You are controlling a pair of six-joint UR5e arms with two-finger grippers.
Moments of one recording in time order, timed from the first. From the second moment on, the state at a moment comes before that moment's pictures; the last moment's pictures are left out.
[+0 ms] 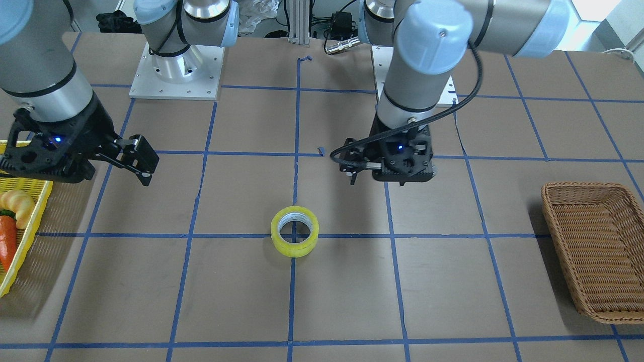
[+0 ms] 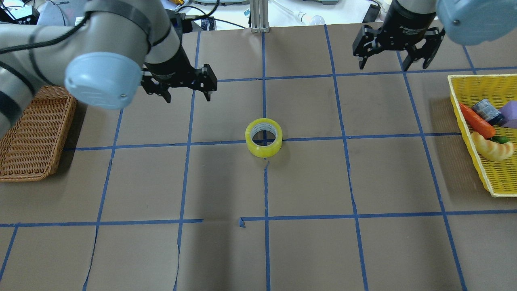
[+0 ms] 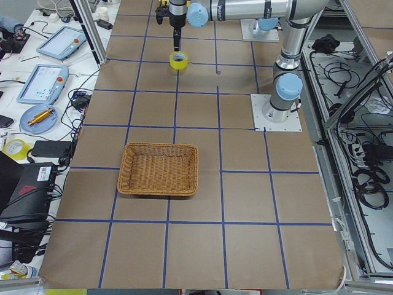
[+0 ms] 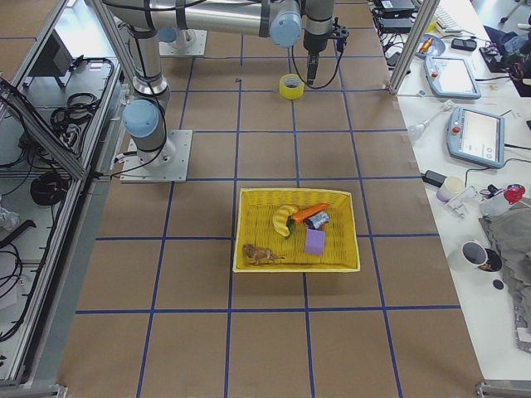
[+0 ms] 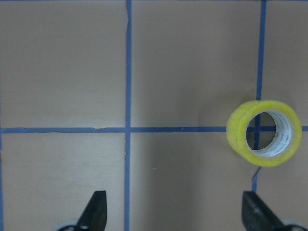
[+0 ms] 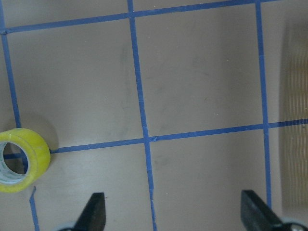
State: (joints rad) left arm -1.76 -1.76 -1.63 -1.26 1.56 -0.19; right arm 1.51 -1.43 1.49 -1.68 -1.59 0.04
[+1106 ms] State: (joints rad) left arm -1.89 -2.08 -1.71 -0.87 1.51 -0.29; right arm 1.50 -1.47 1.51 -1.67 -1.61 0.00
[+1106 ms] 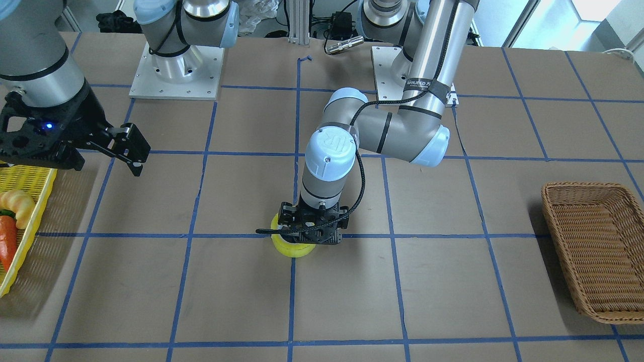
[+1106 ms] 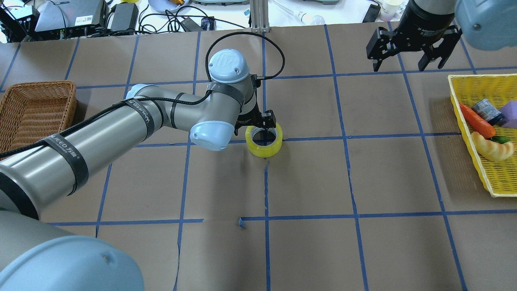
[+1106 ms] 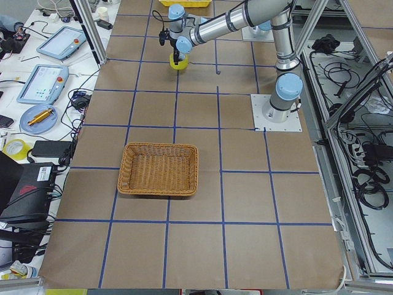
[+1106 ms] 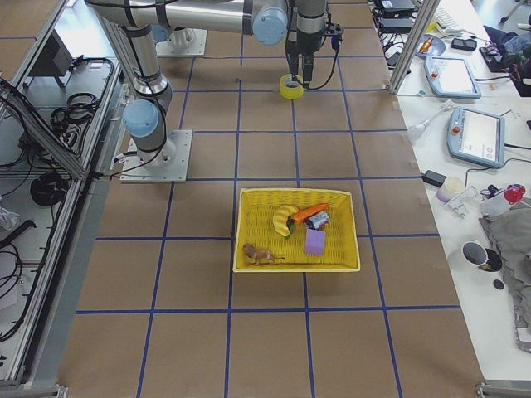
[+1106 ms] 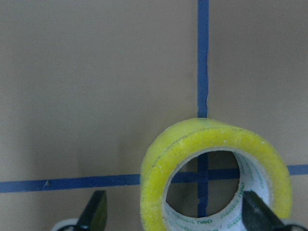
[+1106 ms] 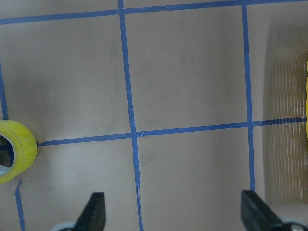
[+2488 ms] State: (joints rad) left arm -1.50 -1.94 -1.56 -1.18 1.48 0.04; right arm 1.59 -1.53 1.52 -1.52 -1.61 -0.06
